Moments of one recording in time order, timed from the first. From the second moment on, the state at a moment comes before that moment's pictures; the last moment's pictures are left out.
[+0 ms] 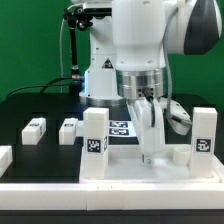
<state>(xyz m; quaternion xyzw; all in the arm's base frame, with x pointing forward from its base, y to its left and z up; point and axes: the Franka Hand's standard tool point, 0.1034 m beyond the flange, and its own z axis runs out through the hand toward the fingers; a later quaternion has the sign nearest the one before) 0.519 0.049 0.007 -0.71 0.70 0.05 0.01</state>
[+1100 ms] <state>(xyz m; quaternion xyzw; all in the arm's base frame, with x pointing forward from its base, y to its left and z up) 0.517 0.049 0.006 -0.72 0.70 0.05 0.01</state>
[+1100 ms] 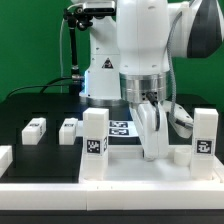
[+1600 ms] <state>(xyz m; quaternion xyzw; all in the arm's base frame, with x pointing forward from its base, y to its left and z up) 0.517 0.049 0.006 -0.72 0.70 0.05 0.01</state>
